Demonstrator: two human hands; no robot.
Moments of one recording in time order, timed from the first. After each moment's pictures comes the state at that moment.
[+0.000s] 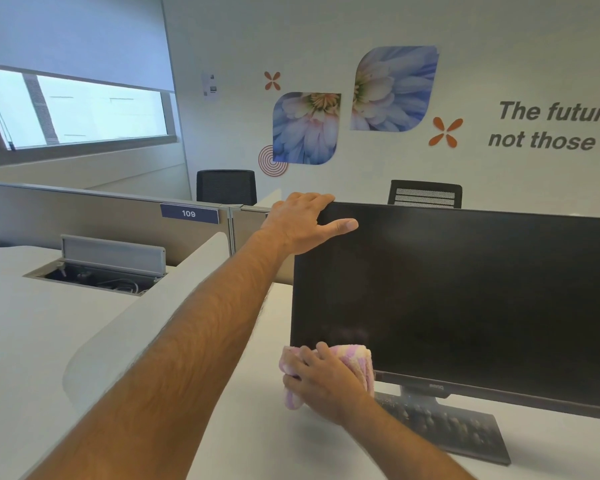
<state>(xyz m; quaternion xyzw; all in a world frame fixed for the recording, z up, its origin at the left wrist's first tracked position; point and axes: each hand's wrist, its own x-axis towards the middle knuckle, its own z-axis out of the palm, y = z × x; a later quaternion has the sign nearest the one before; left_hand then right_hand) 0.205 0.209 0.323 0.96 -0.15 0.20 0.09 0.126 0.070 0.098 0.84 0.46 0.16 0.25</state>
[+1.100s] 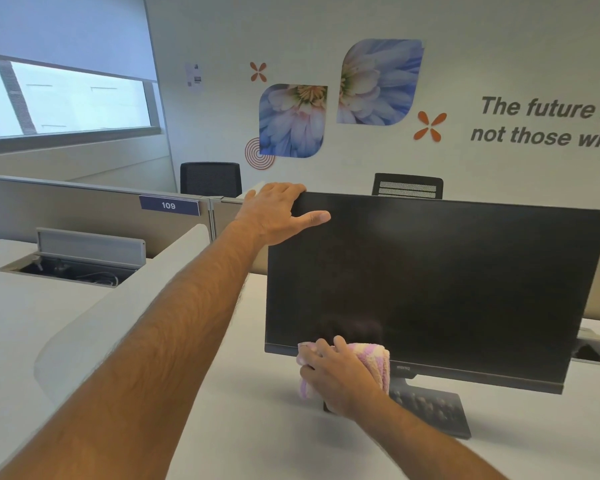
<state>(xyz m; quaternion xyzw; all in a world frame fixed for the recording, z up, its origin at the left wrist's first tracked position) 0.204 0.202 0.320 0.96 -0.13 0.22 0.09 0.103 0.010 0.113 0.88 0.40 0.13 0.23</state>
